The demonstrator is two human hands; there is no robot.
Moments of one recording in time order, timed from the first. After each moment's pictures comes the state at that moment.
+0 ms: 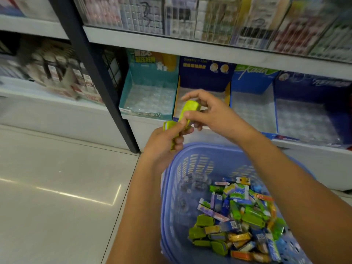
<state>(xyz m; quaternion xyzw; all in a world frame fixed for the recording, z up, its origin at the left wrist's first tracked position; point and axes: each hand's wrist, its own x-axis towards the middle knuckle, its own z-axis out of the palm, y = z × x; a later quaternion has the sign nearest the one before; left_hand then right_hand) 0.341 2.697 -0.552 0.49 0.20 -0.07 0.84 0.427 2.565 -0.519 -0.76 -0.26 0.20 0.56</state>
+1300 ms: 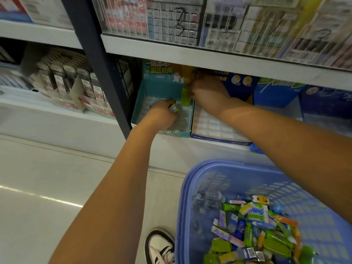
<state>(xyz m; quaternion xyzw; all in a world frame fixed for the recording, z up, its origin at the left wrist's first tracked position) 0.464 2.791 -0.566 0.93 0.13 -0.04 0.34 0.538 2.662 -0.529 -0.95 -0.28 0.00 0.10</state>
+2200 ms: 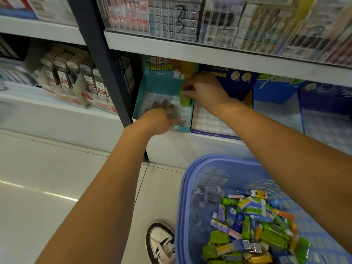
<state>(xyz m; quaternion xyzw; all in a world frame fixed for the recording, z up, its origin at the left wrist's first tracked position) 0.438 2.797 -0.562 0.96 0.06 -0.15 0.22 0.529 2.659 -0.528 -0.93 -0.34 -0.01 0.16</state>
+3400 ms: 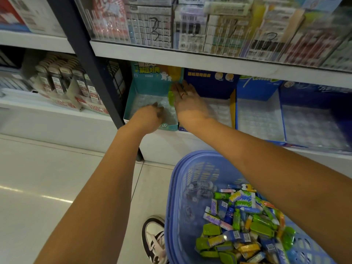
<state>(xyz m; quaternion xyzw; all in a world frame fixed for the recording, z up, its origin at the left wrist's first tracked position) 0.444 2.793 -0.567 0.98 0.07 -0.11 0.14 0.507 2.659 -0.577 -0.96 -0.29 -0.05 0.00</state>
